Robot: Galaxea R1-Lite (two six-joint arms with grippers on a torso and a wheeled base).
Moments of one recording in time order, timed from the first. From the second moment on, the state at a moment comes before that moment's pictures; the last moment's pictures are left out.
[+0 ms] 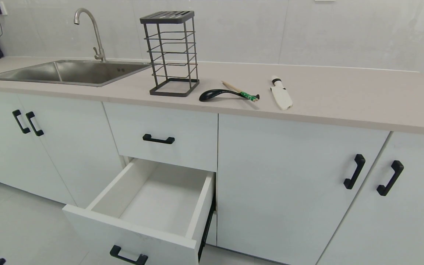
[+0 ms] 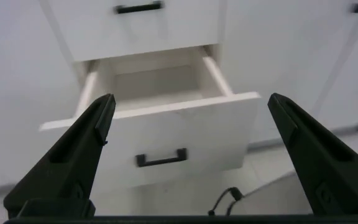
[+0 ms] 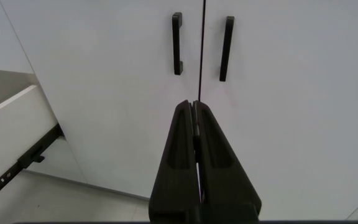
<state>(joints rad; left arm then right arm) 0.18 0.17 -0.01 -0.11 -0.56 0.07 0.00 0.00 0.00 0.00 0.01 0.00</state>
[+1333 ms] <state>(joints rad) 0.00 0.00 0.00 0.00 0.00 0.00 0.00 0.00 0.00 0.00 0.00 -0.01</state>
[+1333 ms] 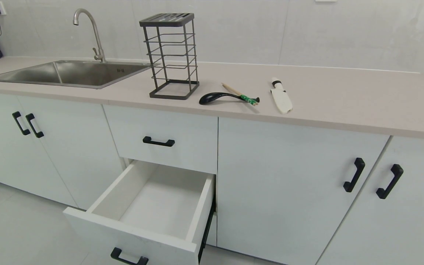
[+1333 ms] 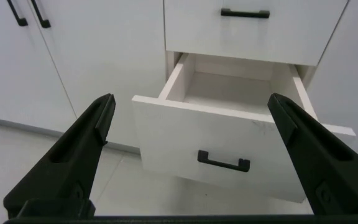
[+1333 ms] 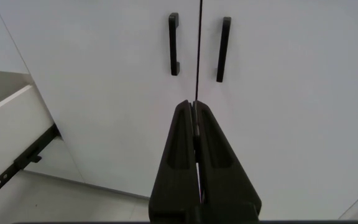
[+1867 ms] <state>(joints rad) 0.00 0.00 0.00 0.00 0.00 0.00 0.00 0.00 0.00 0.00 0.00 -0.01</state>
